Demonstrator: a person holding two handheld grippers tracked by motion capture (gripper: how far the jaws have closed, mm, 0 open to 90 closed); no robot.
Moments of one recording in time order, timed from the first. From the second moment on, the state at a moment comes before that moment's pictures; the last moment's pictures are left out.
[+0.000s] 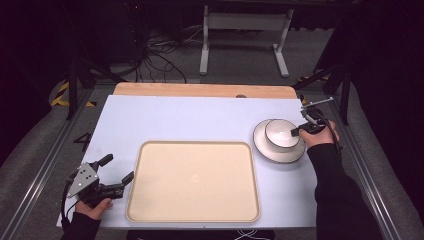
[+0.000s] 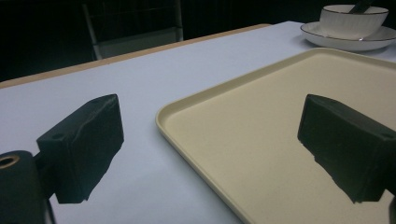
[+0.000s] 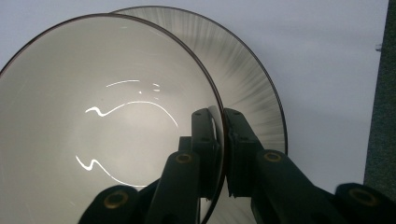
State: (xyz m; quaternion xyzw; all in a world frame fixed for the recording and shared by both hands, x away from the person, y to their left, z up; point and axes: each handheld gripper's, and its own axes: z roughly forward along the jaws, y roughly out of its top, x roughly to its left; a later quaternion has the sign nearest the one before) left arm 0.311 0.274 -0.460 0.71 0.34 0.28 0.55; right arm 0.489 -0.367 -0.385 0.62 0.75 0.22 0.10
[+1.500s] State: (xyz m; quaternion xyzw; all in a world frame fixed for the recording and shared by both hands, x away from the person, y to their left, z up) left arm 0.311 0.274 -0.460 0.71 0.34 0.28 0.55; right arm 0.472 -0.354 -0.331 0.60 0.76 0.23 0.11
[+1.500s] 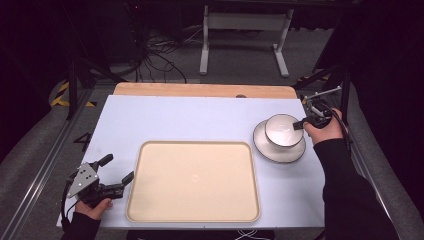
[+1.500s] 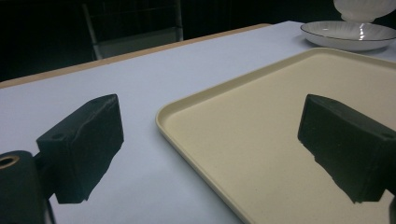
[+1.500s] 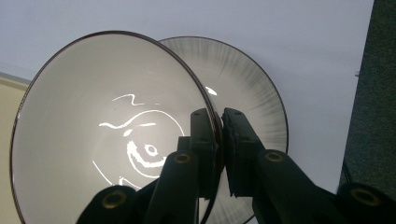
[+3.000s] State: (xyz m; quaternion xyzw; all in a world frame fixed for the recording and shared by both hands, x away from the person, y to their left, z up) left arm 0.311 0.274 -0.460 0.71 0.34 0.28 0.55; right arm 0.444 -0.240 -0.298 0.47 0.84 0.27 0.07
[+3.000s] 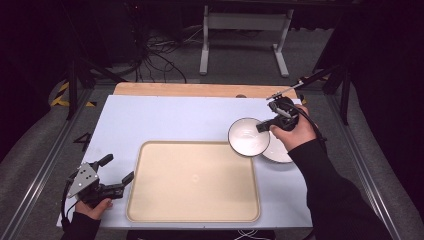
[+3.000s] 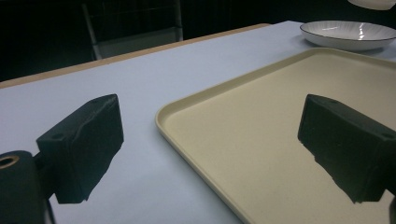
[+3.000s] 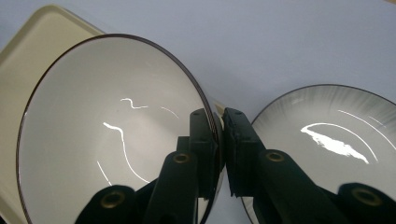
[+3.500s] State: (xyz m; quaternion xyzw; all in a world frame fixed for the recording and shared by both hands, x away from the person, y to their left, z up) left arm 0.311 0.274 -0.460 0.71 0.33 0.28 0.55; right arm 0.432 -0.199 -0.299 0.45 0.85 0.29 0.04
